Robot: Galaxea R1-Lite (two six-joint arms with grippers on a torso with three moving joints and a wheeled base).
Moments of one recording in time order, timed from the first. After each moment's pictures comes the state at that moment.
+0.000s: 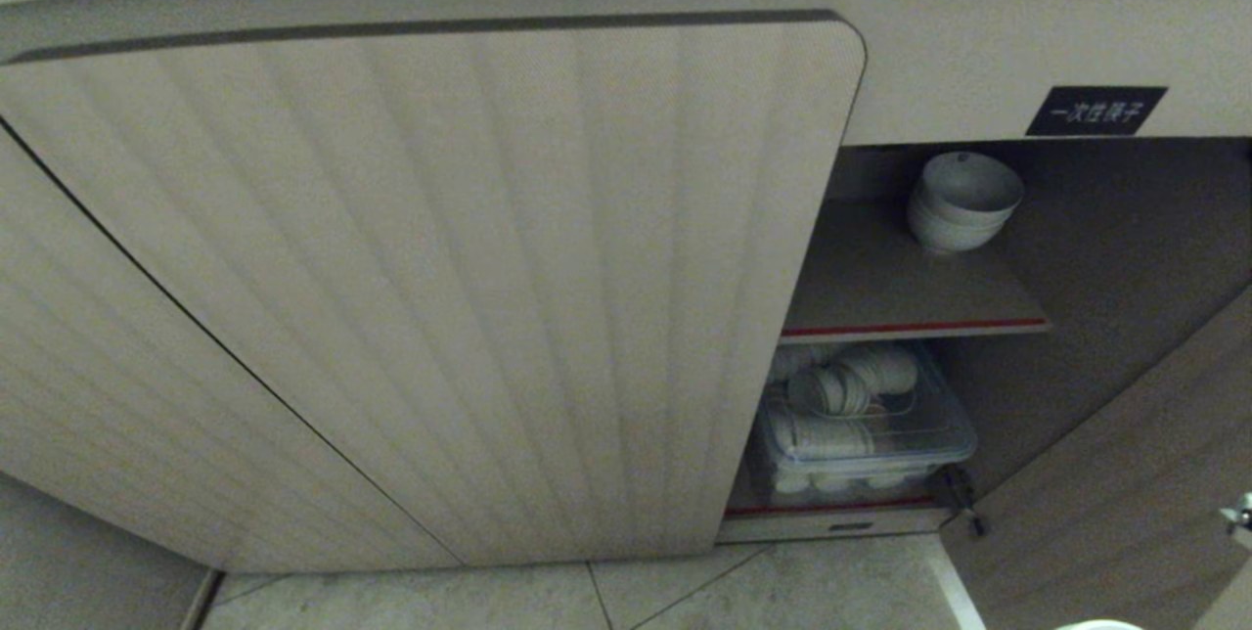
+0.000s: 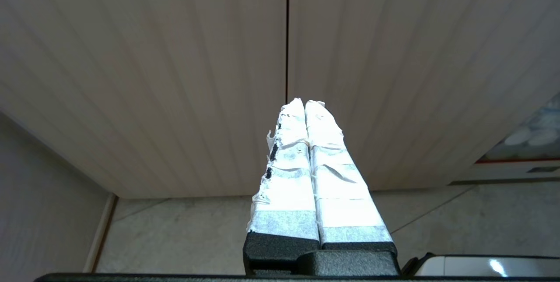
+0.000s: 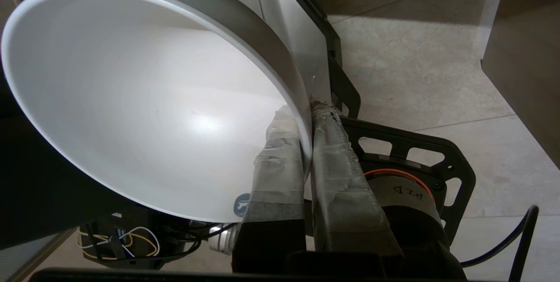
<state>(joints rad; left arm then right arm) 0.00 0.00 0.00 0.00 -0.01 -0.02 0.45 1.00 -0.69 0.75 0.10 0.38</state>
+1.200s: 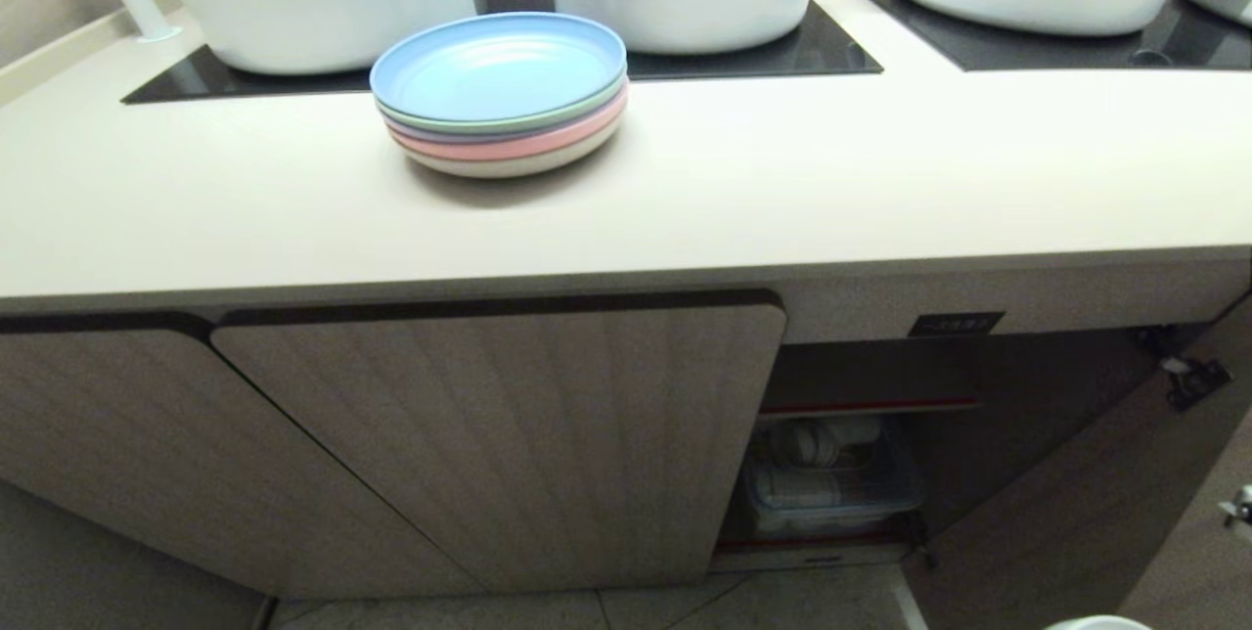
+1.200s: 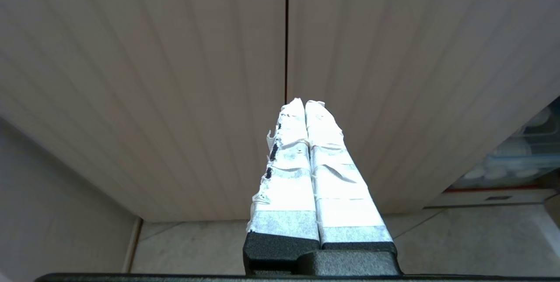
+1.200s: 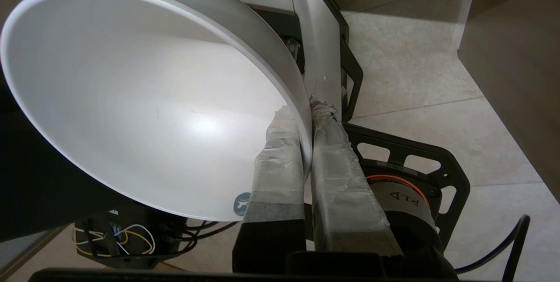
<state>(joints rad) 0.00 0.00 0.00 0.00 -0.01 -0.02 0.45 1.00 -0.71 0.75 0.10 0.35</state>
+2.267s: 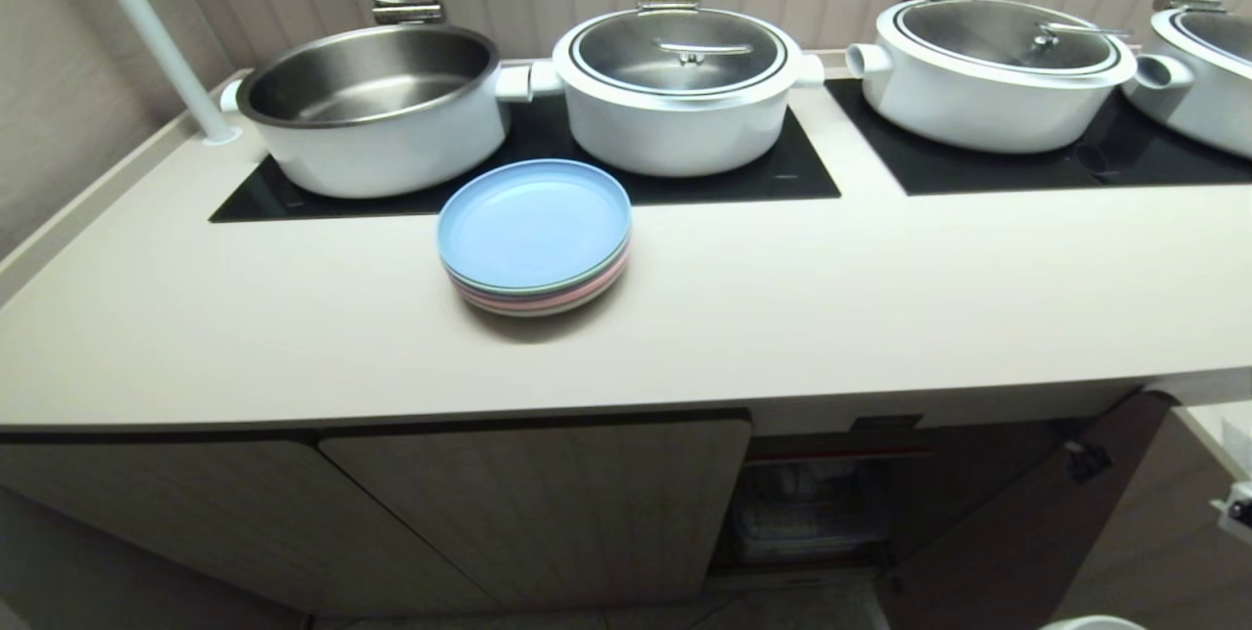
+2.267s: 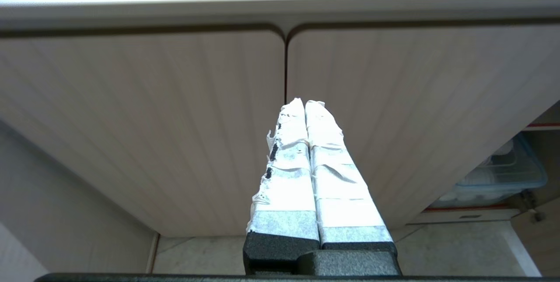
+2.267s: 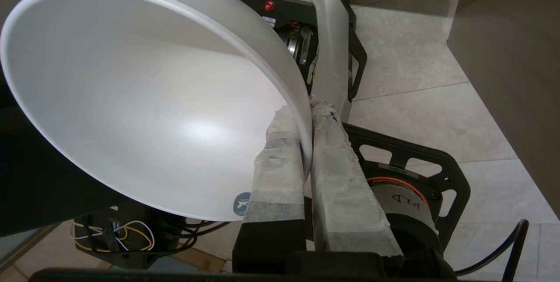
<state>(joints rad) 0.00 0.00 0.00 0.00 -0.01 -0.02 0.47 1.01 -0.72 0.75 0.11 0.35</state>
